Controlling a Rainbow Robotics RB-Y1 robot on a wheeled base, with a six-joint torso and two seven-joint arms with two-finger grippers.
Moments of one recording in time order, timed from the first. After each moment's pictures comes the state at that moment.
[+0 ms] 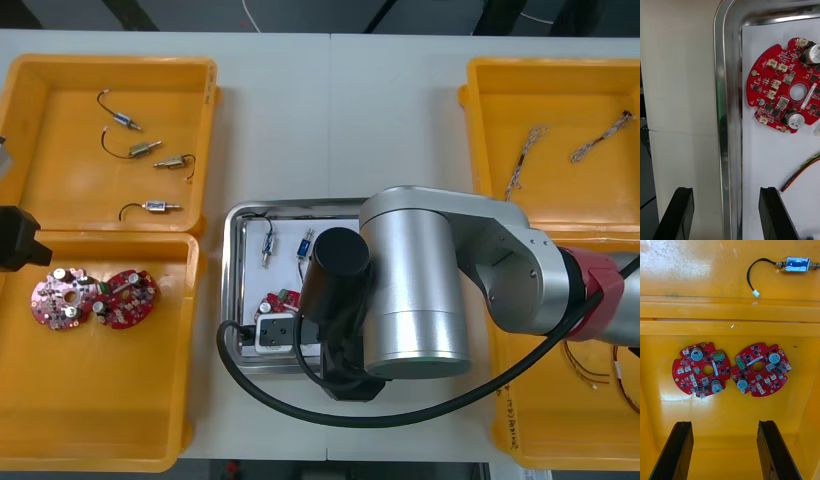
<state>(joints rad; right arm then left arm) -0.95 -0.59 1.09 -2.11 -0.90 1.61 1.57 -0.23 0.86 0.26 -2.10 0.94 1.91 -1.19</state>
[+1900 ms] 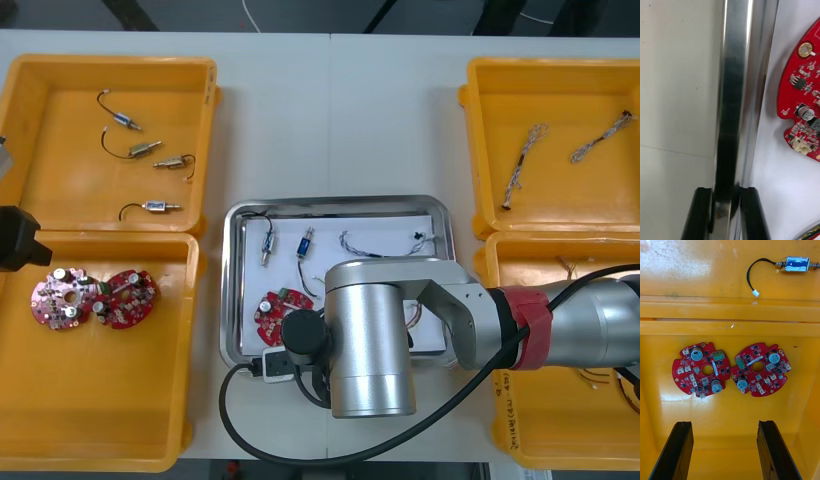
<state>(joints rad) -0.96 -0.51 1.33 -1.93 -0.68 1.51 1.62 -0.23 0.86 0.26 -2.10 0.94 1.91 -1.19</state>
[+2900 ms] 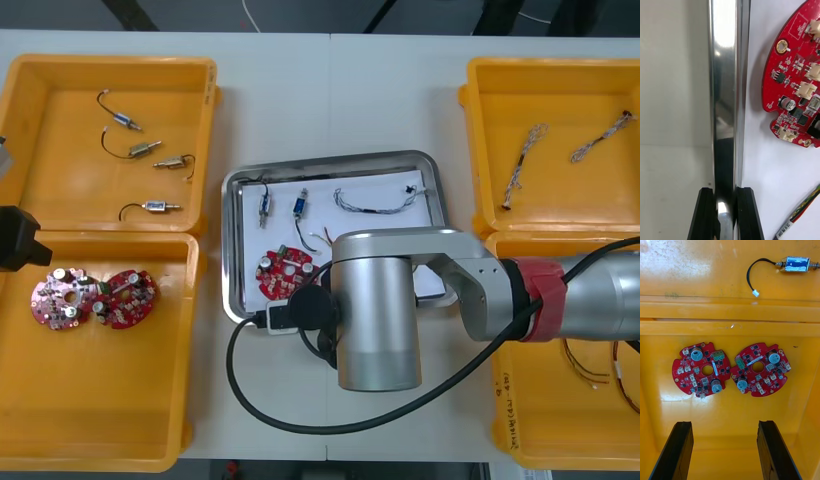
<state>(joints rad) -1.03 -0.55 1.31 -1.93 -0.57 1.49 1.62 -0.23 0.86 0.26 -2.10 0.94 1.91 -1.19</state>
